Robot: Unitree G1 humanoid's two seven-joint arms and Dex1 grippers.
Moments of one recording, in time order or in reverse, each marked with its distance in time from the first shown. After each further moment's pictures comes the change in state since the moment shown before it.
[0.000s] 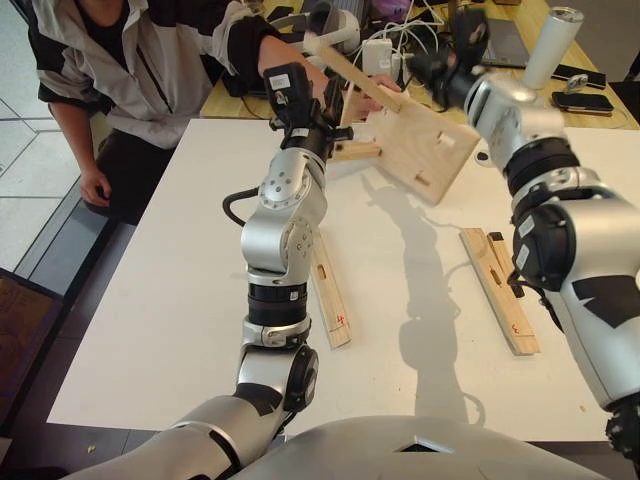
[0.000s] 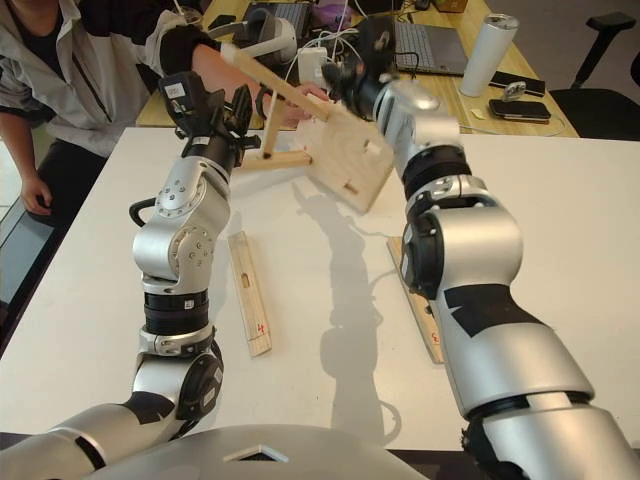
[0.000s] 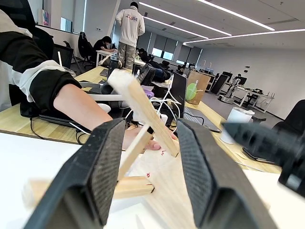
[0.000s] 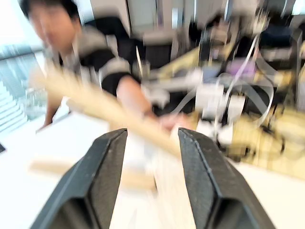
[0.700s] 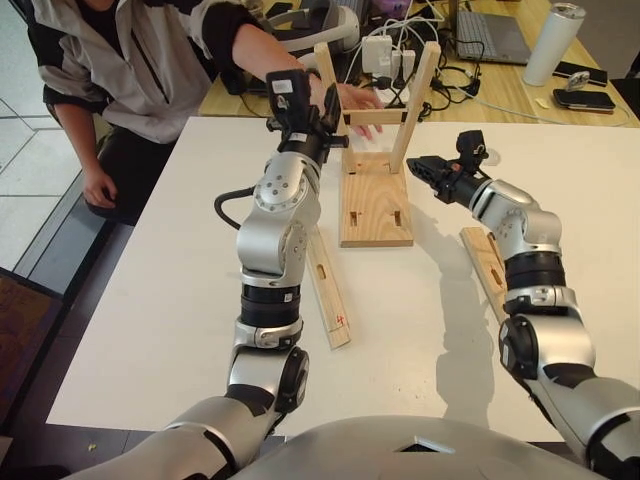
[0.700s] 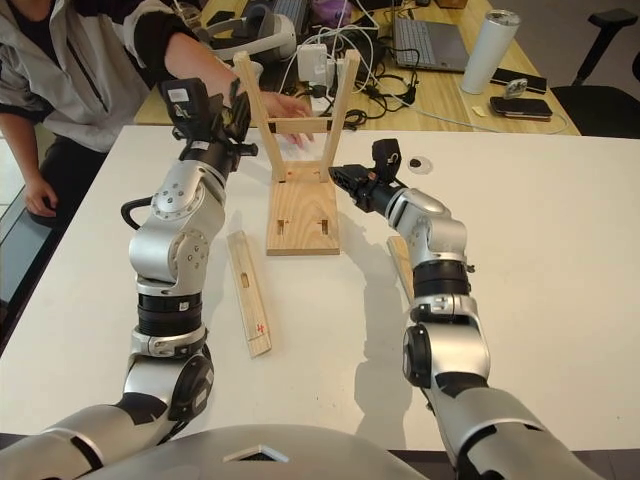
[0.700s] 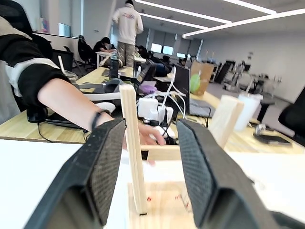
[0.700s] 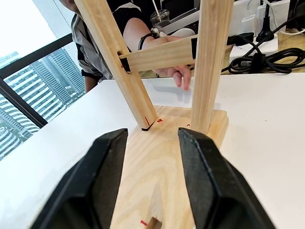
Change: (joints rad) left arm 0.016 0.108 -0.075 0.064 0.067 0.019 -0.113; right arm 0.629 0.046 -0.088 -0.984 0.273 0.365 0.078
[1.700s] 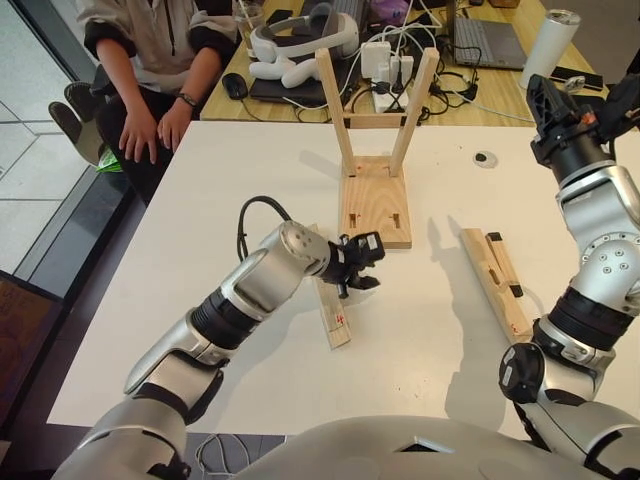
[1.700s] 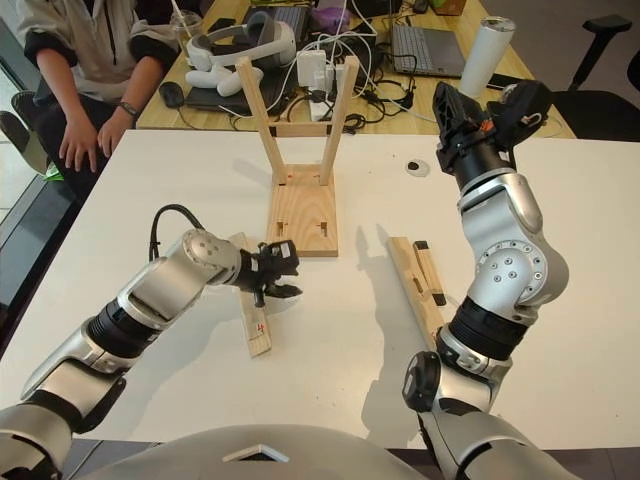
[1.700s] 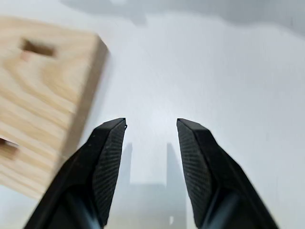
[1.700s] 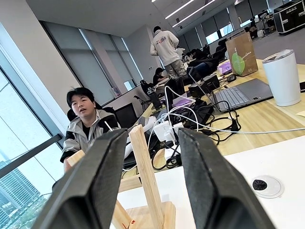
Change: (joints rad) left arm -0.050 0.352 -0.442 -0.077 0.063 0.408 -0.878; right arm 0.098 -0.006 -0.271 -0.694 0.349 0.231 -0.570
